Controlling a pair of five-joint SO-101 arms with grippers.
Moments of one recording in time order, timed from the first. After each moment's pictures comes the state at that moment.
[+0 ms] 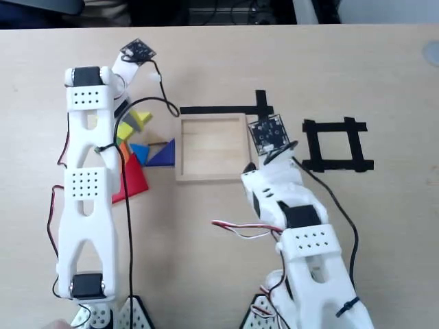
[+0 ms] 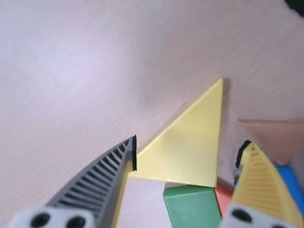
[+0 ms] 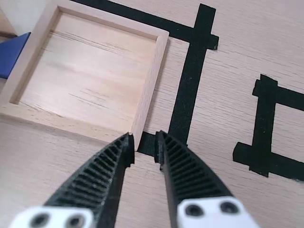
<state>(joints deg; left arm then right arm) -9.7 74.8 -90.9 93.6 -45.1 -9.1 -51.8 74.0 32.5 11.4</state>
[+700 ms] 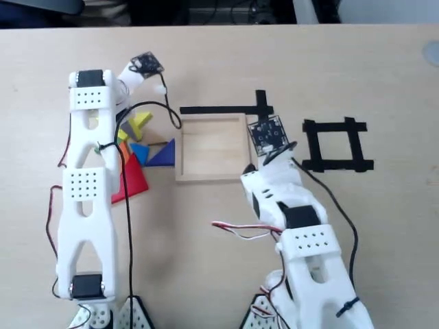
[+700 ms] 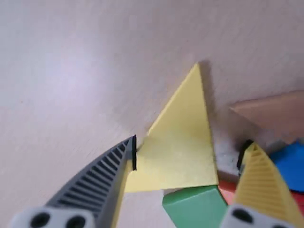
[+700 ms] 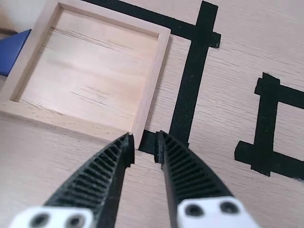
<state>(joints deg) -9.7 73.8 -78.4 89.7 -60.3 -9.4 -51.8 74.4 32.5 11.4</state>
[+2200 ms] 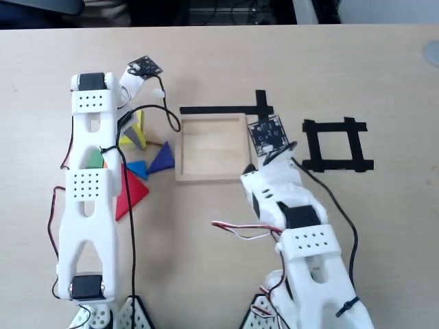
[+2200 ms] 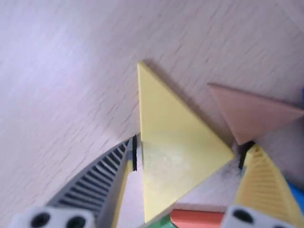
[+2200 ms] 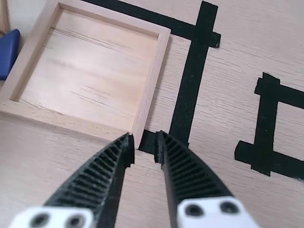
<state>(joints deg) -9.3 78.7 -84.9 95.3 -50.9 -9.4 -51.8 74.4 32.5 11.4</state>
